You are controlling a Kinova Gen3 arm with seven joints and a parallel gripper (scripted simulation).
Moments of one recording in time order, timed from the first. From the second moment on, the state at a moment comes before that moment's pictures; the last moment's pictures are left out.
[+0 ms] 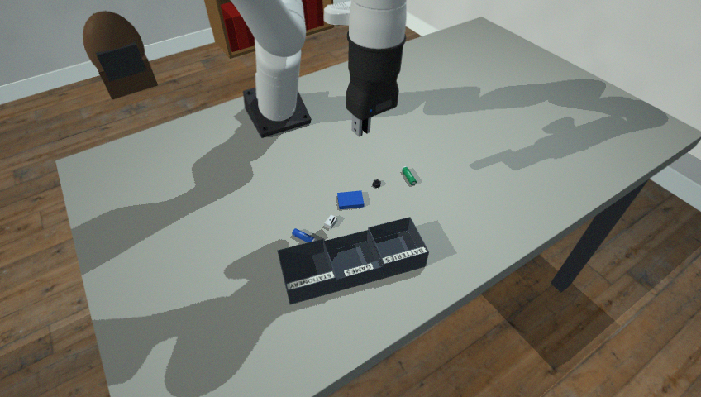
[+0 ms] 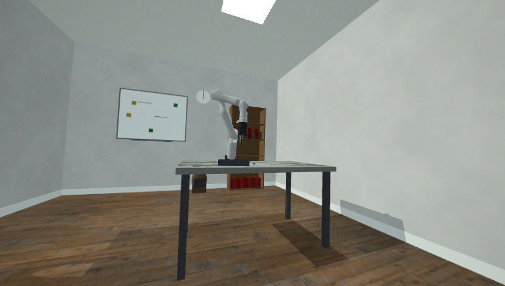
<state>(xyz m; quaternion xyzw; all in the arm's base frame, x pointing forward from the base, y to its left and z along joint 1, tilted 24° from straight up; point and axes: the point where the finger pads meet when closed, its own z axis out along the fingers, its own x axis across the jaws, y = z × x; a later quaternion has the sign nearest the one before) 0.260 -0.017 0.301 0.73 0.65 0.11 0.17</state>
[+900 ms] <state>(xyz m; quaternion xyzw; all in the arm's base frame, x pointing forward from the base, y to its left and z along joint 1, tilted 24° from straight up) 0.297 -0.105 0.280 0.58 0.79 0.07 0.21</state>
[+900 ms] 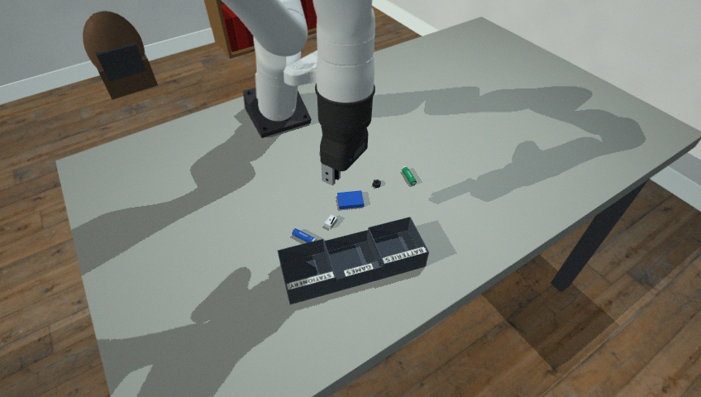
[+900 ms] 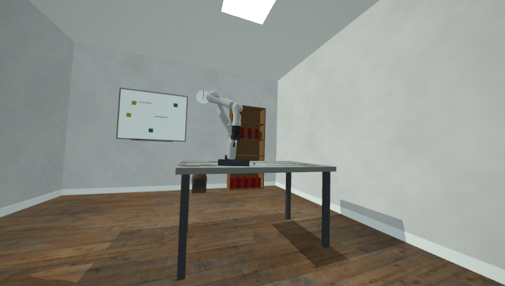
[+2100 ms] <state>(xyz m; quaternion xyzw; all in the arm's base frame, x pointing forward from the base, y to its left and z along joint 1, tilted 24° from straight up) 0.367 -0.210 0.238 -0.05 0.97 -0.08 0.21</state>
